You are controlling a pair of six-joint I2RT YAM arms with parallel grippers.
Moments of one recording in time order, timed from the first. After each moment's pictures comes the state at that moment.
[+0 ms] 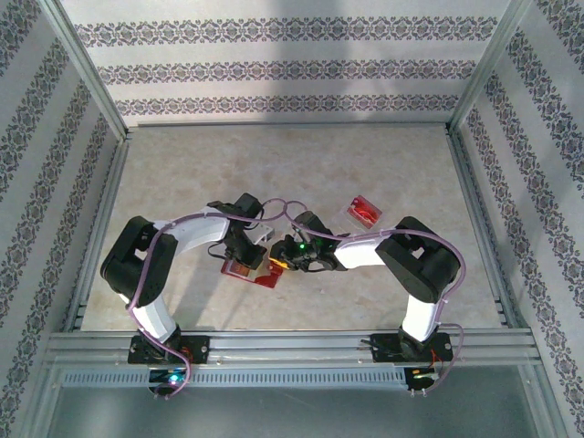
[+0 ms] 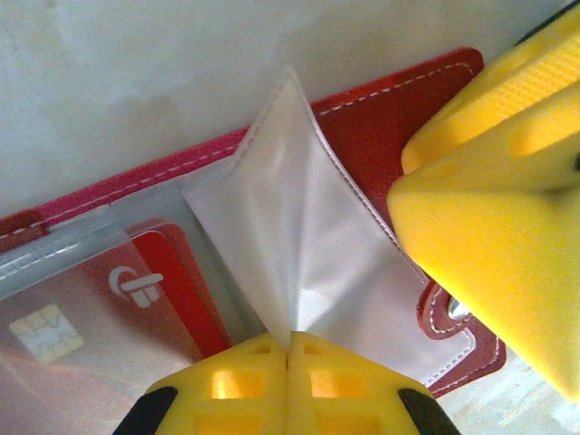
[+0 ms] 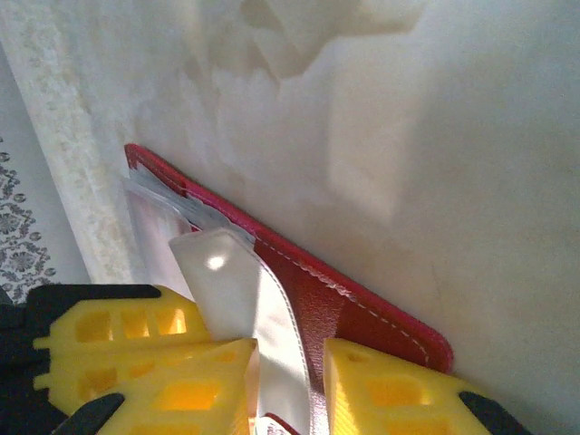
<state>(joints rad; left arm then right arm) -0.51 1.73 1.01 -0.75 0.32 0.02 0.77 1.81 0.77 0.25 -0.44 1.23</state>
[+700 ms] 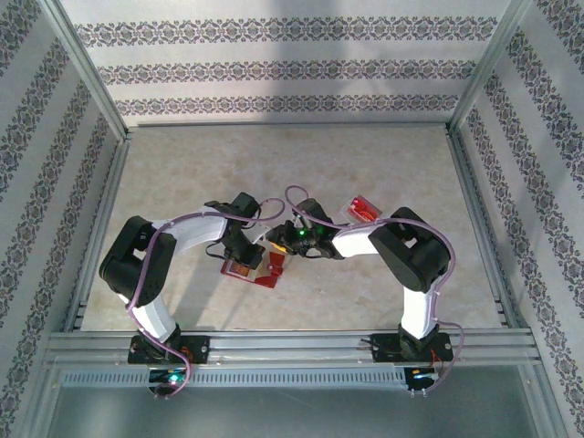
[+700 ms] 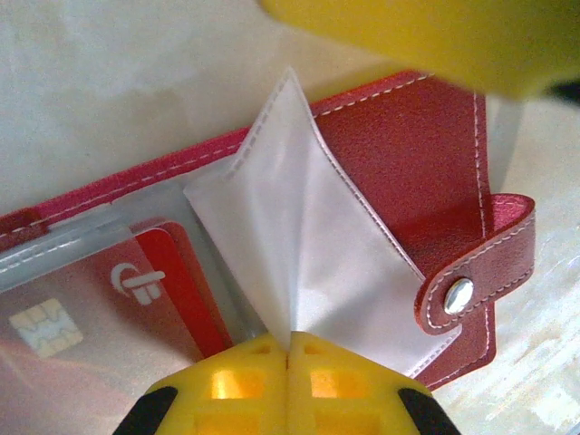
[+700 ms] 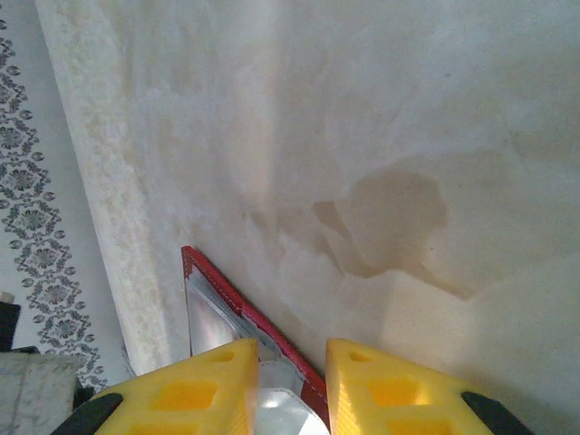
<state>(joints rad) -0.50 1.73 1.00 -0.75 0.35 0.02 0.70 1.91 0.87 0.32 -0.46 1.18</state>
